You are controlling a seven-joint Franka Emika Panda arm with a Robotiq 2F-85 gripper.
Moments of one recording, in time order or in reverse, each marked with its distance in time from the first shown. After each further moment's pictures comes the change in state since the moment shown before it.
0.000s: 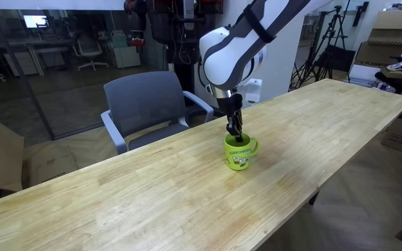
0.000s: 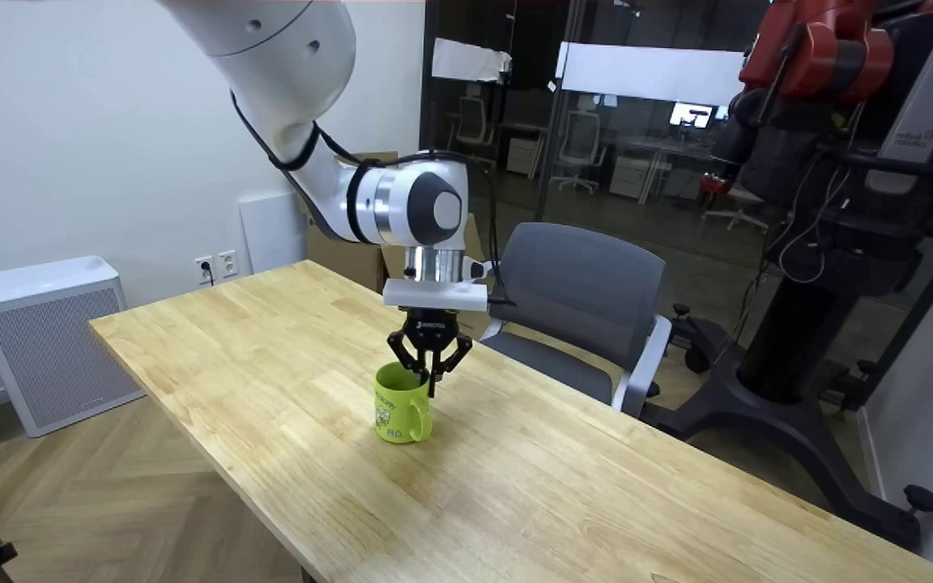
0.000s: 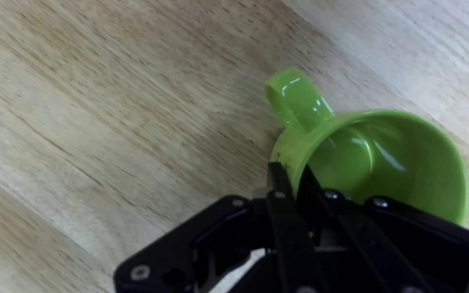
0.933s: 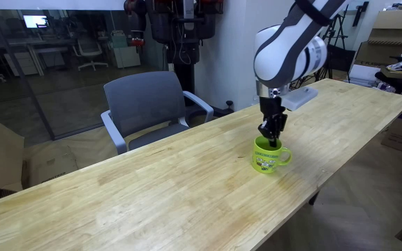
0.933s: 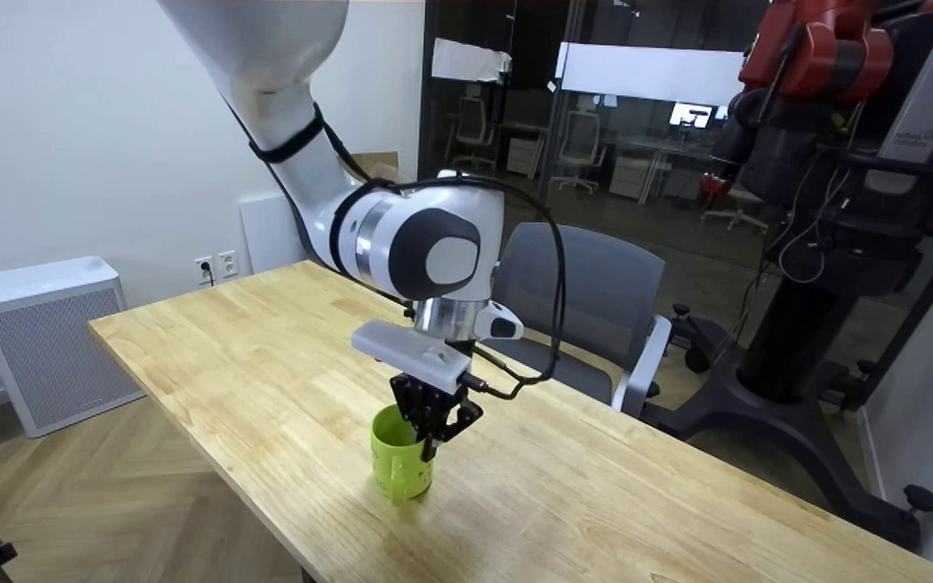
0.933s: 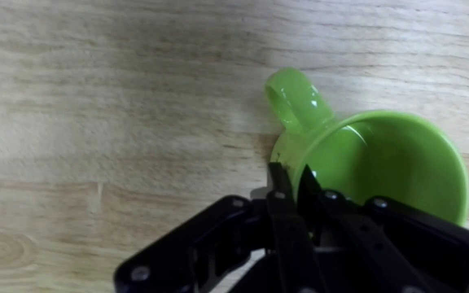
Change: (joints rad) arm -0.089 -0.234 -0.093 -0.453 0.188 0.273 0.288
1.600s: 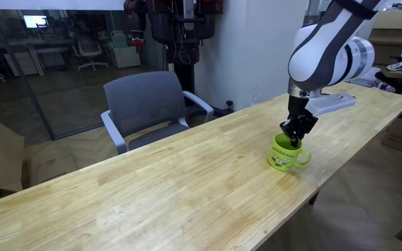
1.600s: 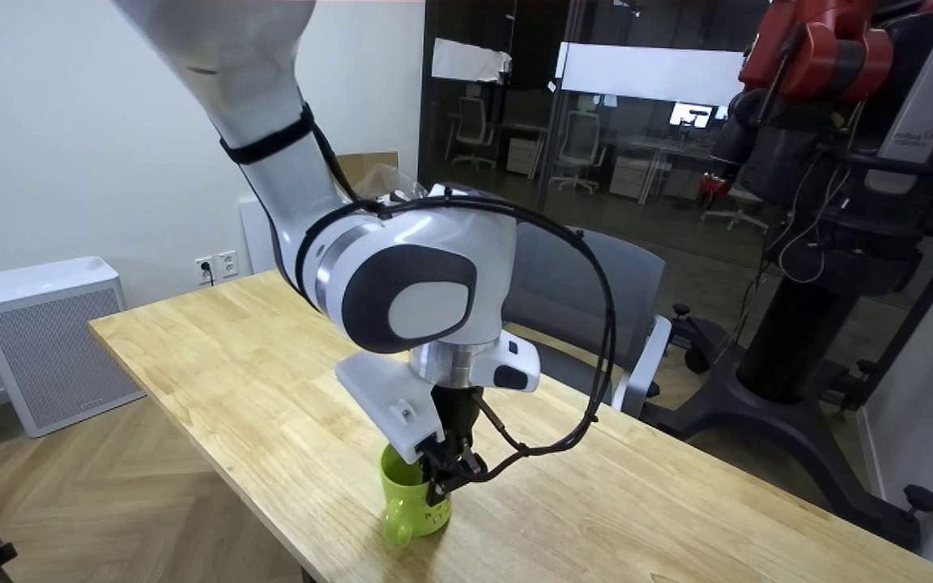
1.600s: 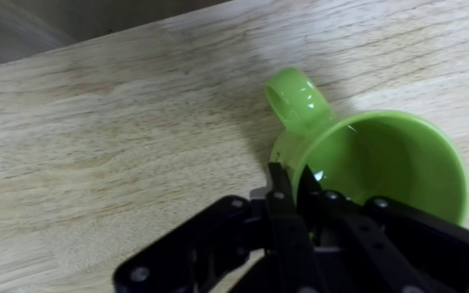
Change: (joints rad) arm -0.042 -0.117 -0.067 -0.244 0.104 0.235 0.131
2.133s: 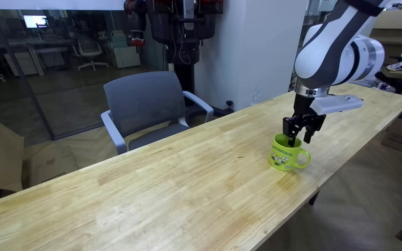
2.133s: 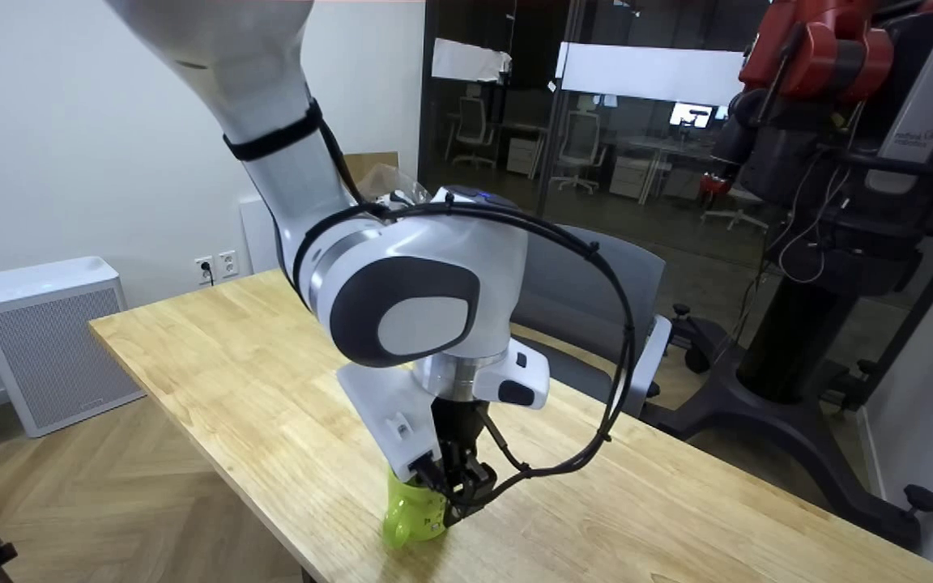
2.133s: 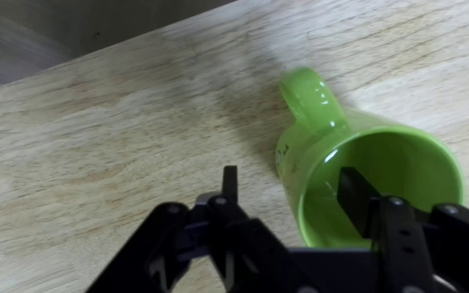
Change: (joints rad) arm -0.045 -0.024 0.017 -0.039 0.060 0.049 -0.013
